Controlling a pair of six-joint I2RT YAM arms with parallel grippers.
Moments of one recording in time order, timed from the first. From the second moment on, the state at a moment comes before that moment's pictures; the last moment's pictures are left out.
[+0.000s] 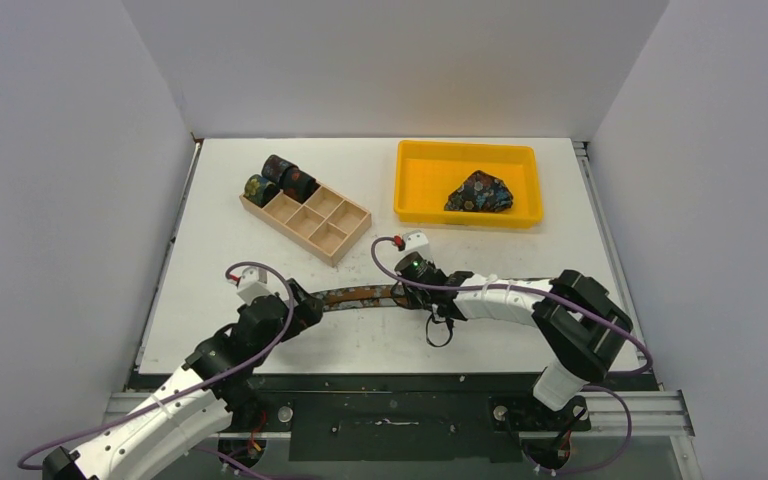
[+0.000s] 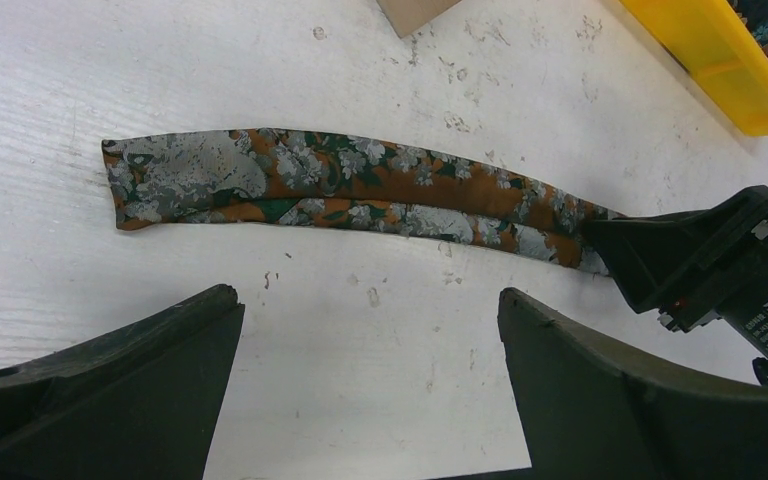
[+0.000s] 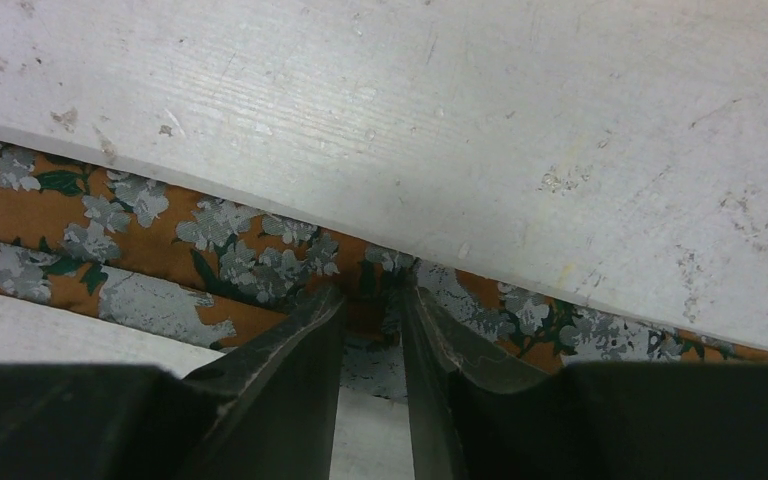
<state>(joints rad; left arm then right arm) -0.72 0.51 0.34 -0.46 -0.41 -1.00 0.87 1.63 0.82 -0.11 0.39 0.36</state>
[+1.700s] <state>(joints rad) -0.72 0.46 0.32 -0.47 -0.38 -0.99 0.90 1.50 0.80 -0.20 0.40 0.46</state>
